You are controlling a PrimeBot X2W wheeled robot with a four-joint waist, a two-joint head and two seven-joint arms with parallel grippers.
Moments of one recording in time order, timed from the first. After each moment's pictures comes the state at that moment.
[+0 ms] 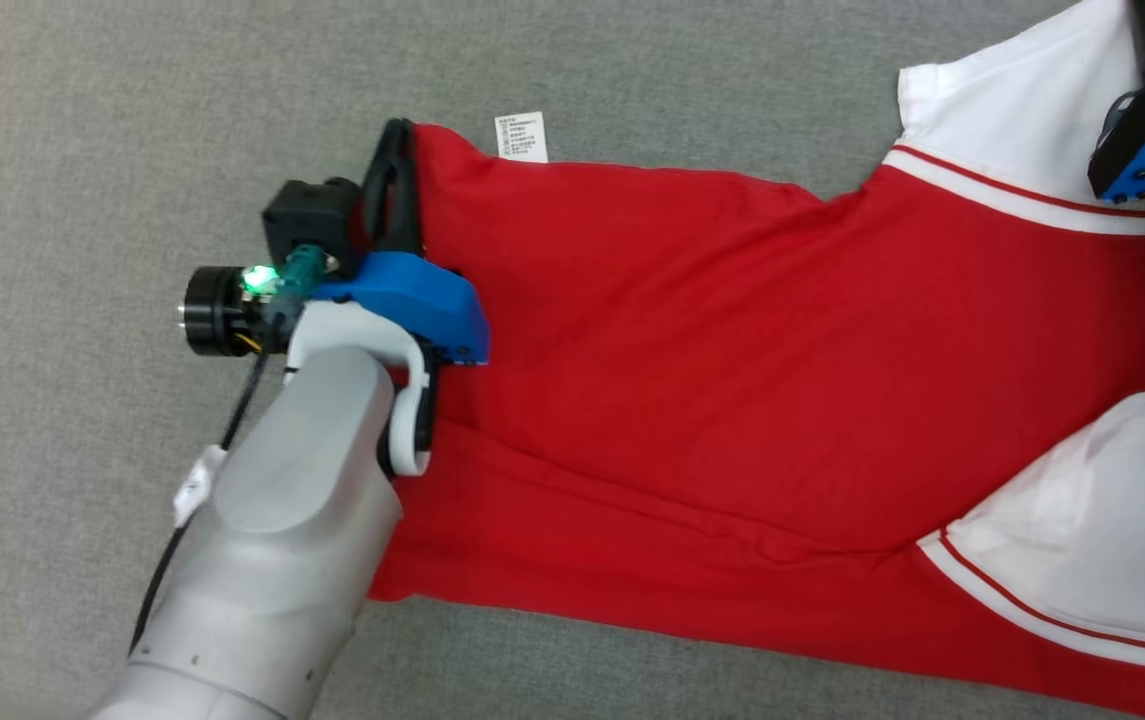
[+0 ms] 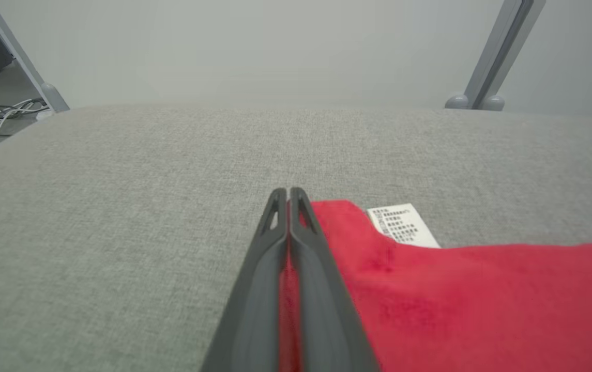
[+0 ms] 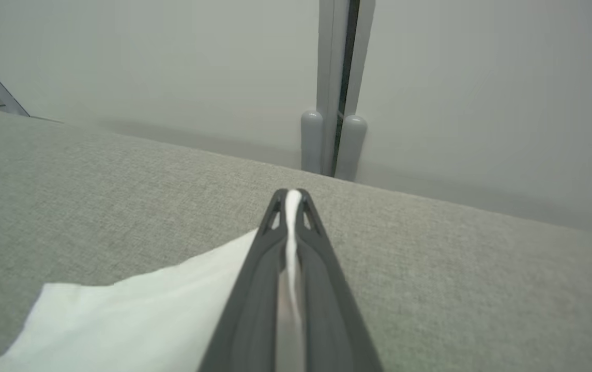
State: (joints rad) left arm -0.81 0.05 -0.49 0.76 -0.47 0.18 -0.26; right arm -1.14 -0.41 0.37 1.04 0.44 0.13 -0.17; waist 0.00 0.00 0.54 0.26
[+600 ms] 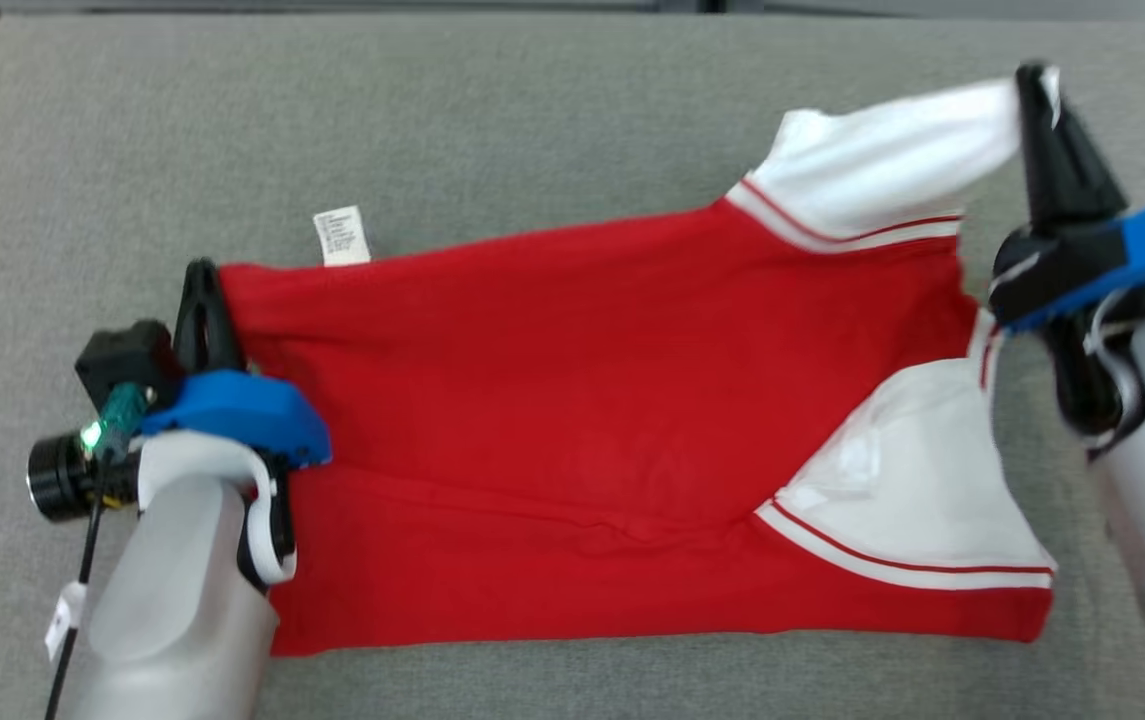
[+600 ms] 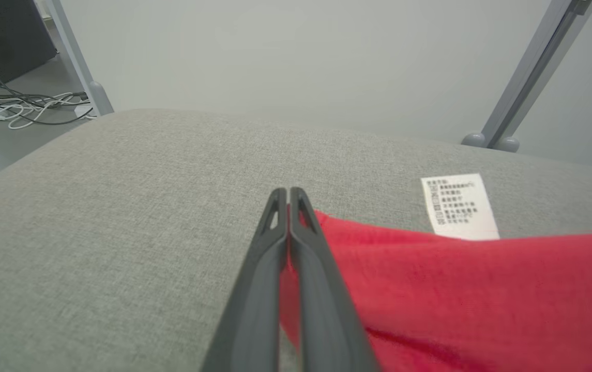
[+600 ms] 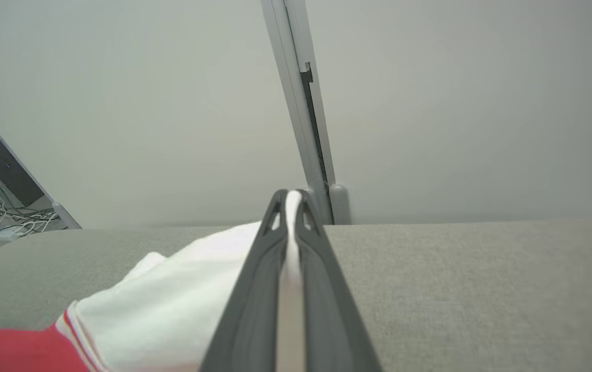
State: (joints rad) left arm -0.58 0.15 -0.21 0.67 -0.40 0.18 -0.26; right arm -0.82 -0.36 0.30 0.66 0.66 0.13 -0.26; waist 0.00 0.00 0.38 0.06
